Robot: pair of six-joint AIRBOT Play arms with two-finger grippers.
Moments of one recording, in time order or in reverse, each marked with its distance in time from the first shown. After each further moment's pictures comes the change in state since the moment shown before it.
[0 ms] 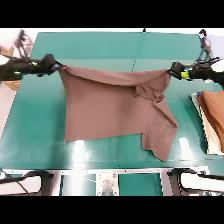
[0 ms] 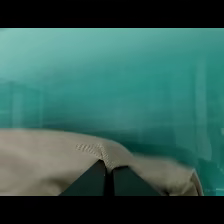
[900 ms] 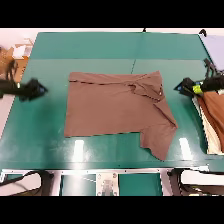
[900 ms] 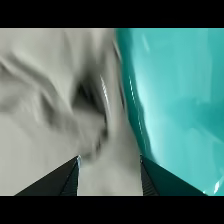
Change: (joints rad) left arm 0.268 0.150 -0.245 0.298 -0.331 -0.122; right arm -0.243 0.017 -0.091 -0.040 0.353 -0.071
